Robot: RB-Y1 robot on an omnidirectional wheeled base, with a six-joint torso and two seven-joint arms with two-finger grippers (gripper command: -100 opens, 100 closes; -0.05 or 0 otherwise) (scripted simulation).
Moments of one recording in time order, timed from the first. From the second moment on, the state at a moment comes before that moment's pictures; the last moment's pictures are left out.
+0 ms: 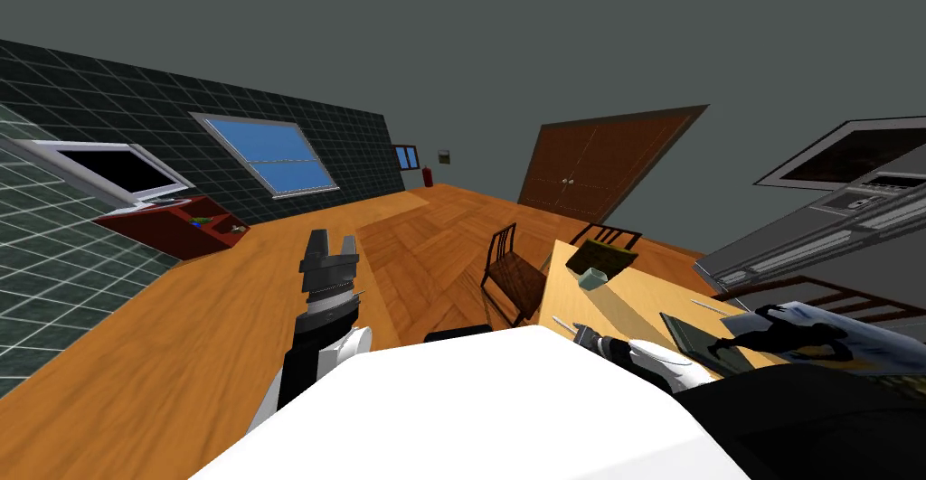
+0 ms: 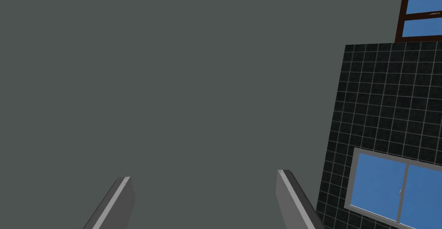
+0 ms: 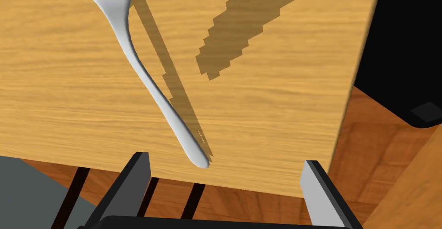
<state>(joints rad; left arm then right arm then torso) 0.55 0.00 0.06 -2.31 0.01 -0.52 -0.06 0.33 -1.01 0.55 -0.92 0.59 -0.40 0.52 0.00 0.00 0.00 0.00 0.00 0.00</state>
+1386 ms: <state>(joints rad) 0.55 0.00 0.06 -2.31 0.01 -0.52 -0.06 0.33 -1.05 0.65 -0.78 0.64 -0.39 0.55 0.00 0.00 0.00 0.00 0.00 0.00</state>
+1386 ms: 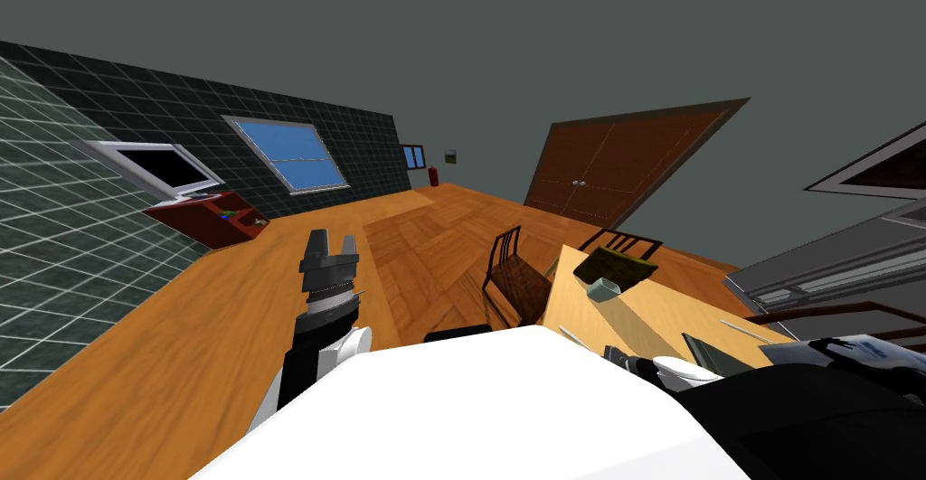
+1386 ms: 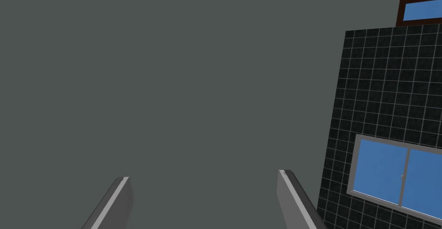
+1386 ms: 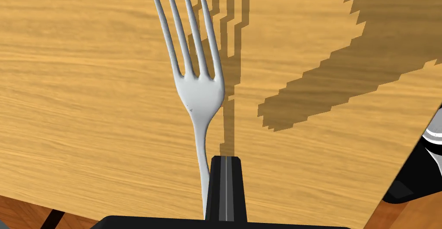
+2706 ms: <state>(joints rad) 0.55 0.00 0.06 -2.31 0.01 -0.52 -0.06 0.35 -1.09 0.61 -0.68 0.64 -0.40 0.58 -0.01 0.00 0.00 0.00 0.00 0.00</state>
